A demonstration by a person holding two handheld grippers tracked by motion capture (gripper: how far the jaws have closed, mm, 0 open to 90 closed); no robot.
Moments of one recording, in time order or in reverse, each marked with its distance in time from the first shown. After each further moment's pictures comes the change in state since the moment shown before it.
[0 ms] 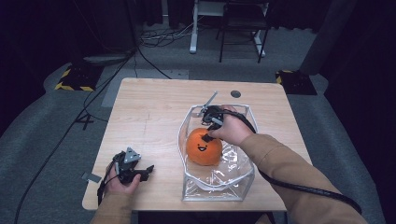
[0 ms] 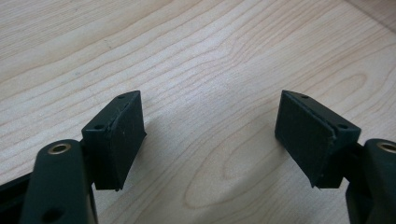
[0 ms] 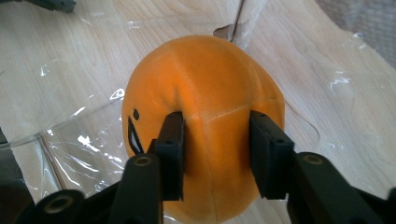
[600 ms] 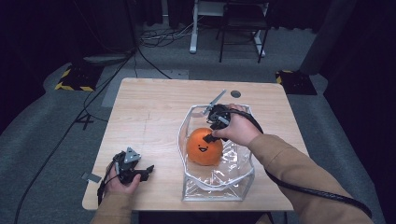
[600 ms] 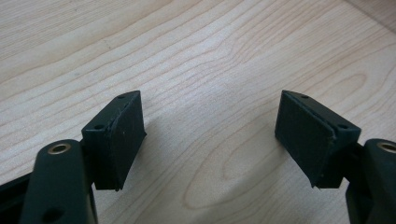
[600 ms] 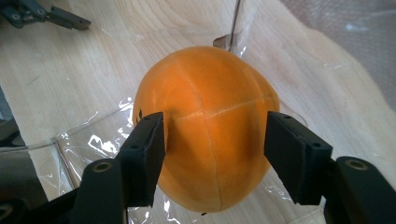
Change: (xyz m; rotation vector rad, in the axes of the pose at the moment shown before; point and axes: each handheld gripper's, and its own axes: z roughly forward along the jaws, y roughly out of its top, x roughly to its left) left arm 0.000 0.000 0.000 0.002 -0.001 0.000; right arm 0.001 -0.010 -0.018 -0.073 0.010 0.030
